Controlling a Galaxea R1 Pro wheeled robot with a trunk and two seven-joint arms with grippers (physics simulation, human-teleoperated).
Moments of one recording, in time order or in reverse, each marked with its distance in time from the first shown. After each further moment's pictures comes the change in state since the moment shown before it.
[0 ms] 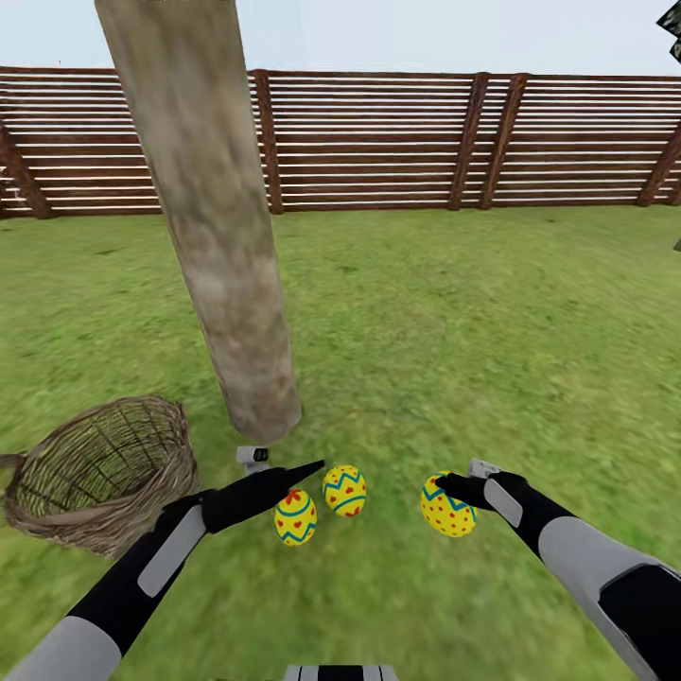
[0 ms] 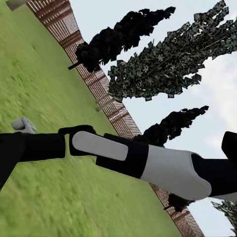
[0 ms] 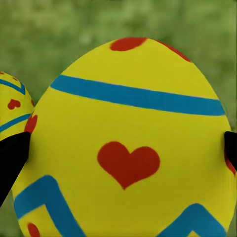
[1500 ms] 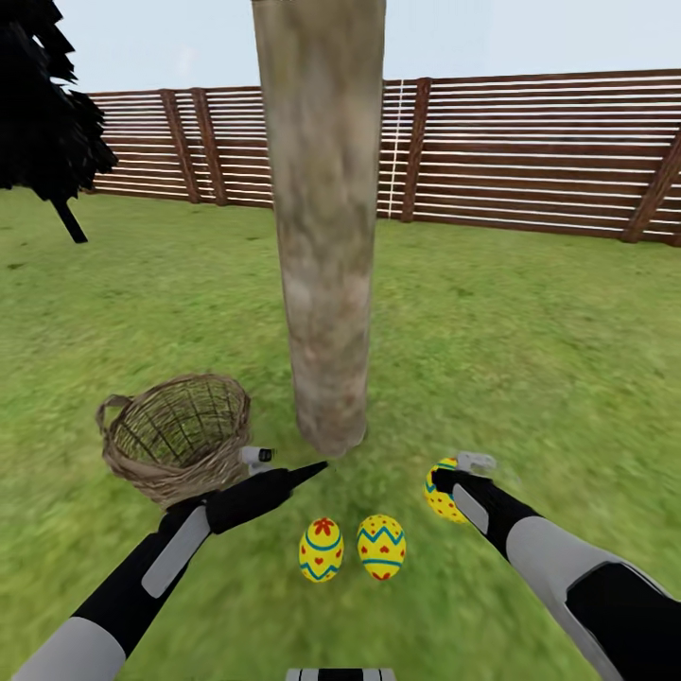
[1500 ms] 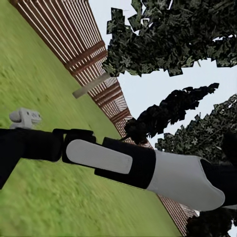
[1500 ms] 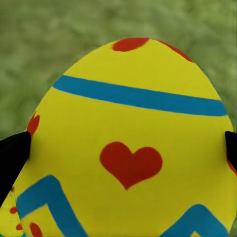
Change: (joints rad) left arm 0.002 -0.014 -0.002 0.003 0.000 -0.001 0.025; right arm 0.000 0.108 -0.001 0.010 0.193 -0.193 -0.276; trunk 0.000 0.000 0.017
